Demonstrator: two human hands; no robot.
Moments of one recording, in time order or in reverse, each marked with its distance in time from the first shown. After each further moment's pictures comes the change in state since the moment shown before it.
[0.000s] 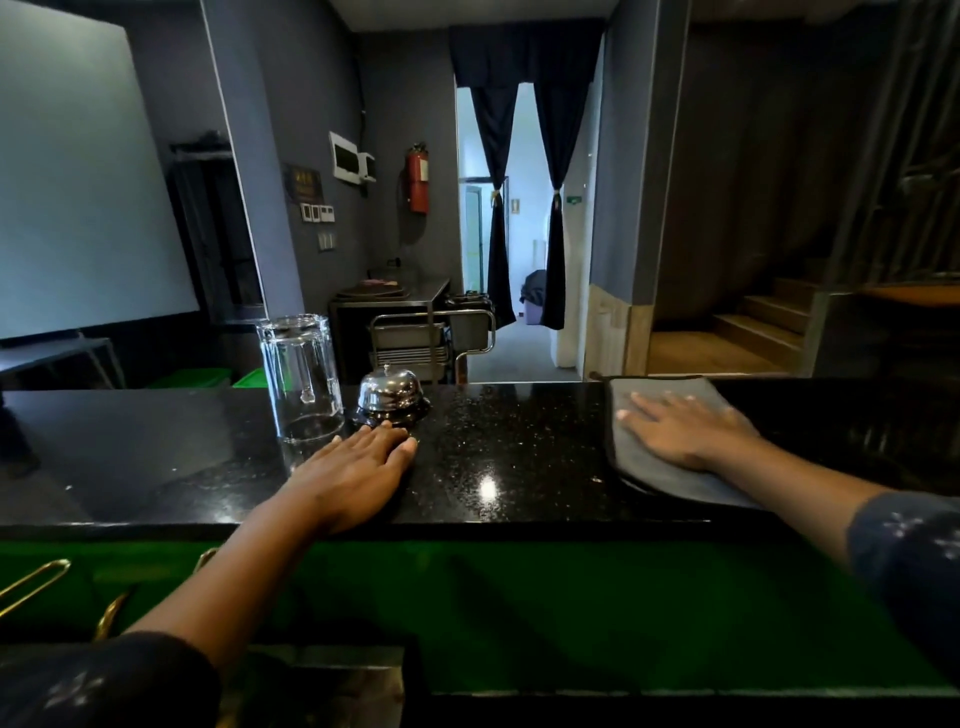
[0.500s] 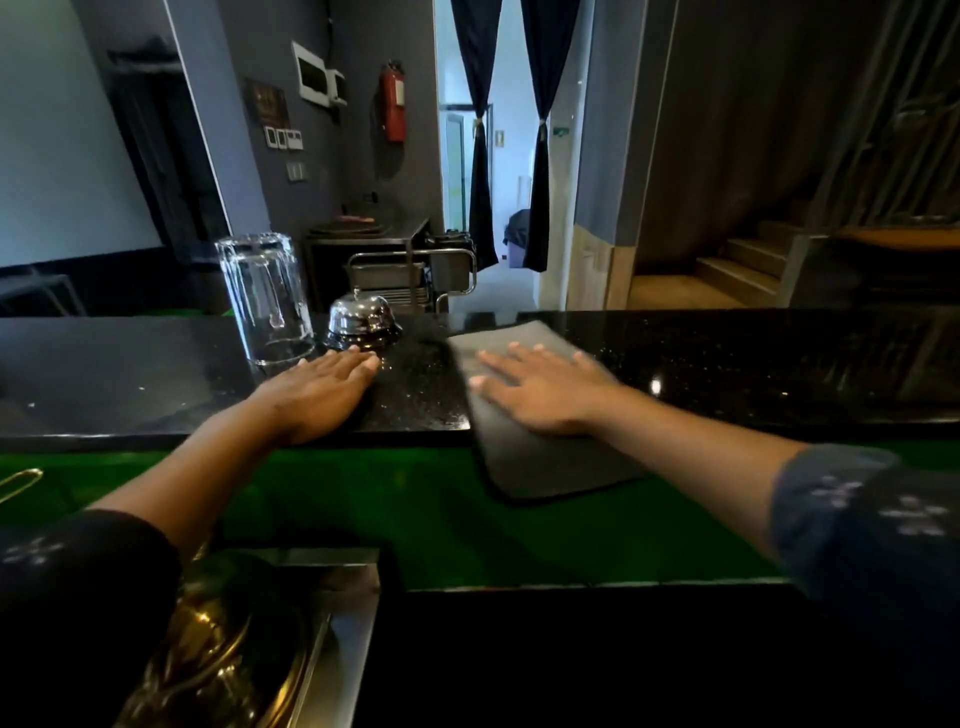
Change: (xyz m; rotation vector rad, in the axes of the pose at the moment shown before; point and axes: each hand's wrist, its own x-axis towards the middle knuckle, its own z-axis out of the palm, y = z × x) left_hand -0.003 0.000 -0.002 0.003 -0.039 -0.028; right_hand -0.062 -0.083 0.017 0.011 -0.032 -0.414
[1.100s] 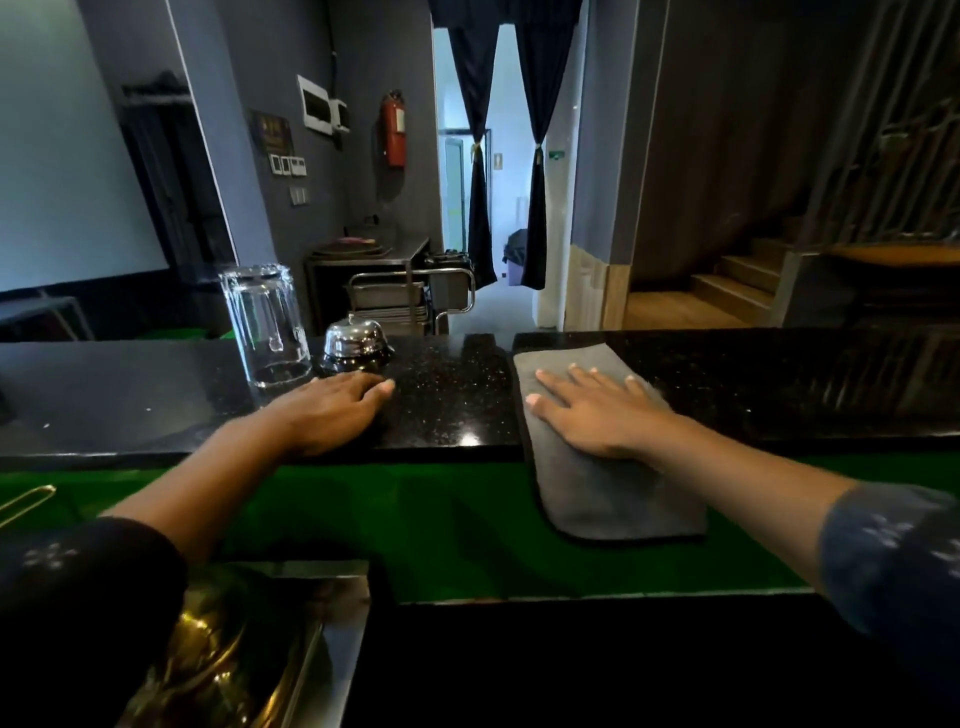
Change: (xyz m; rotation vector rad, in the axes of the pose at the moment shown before) left_hand -0.020 0.032 -0.011 -0.041 -0.004 0.037; right_hand -0.039 0.047 -0.009 0.013 -0.008 0.177
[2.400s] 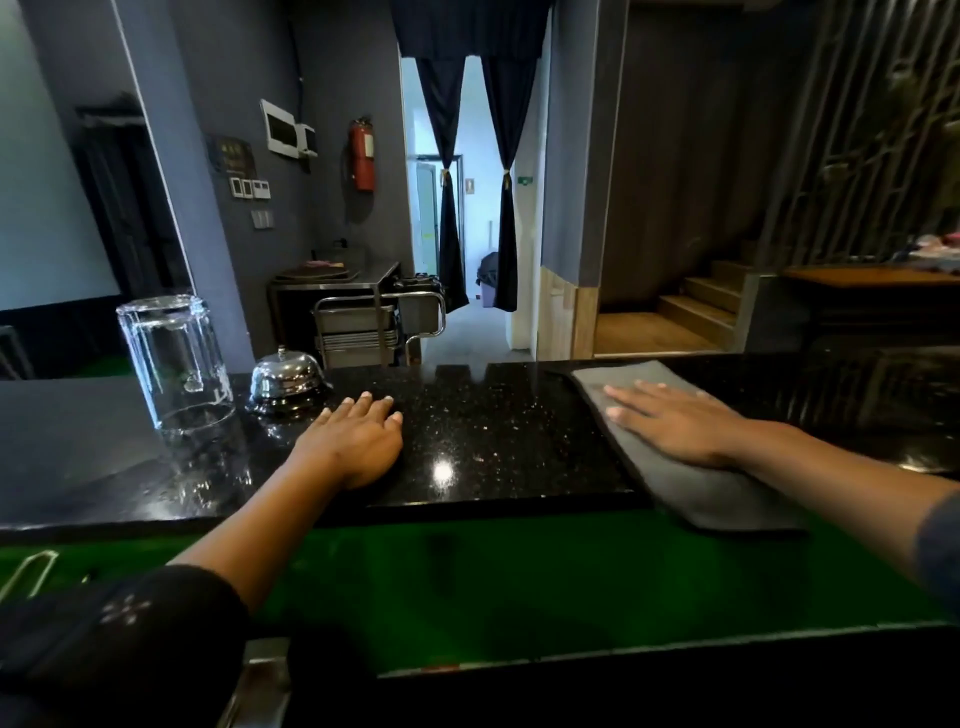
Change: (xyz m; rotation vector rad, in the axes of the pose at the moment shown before) left_hand 0.080 0.054 0.041 0.078 0.017 -0.054; right_hand 0.020 0.140 -0.023 -0.014 -0.012 0.095
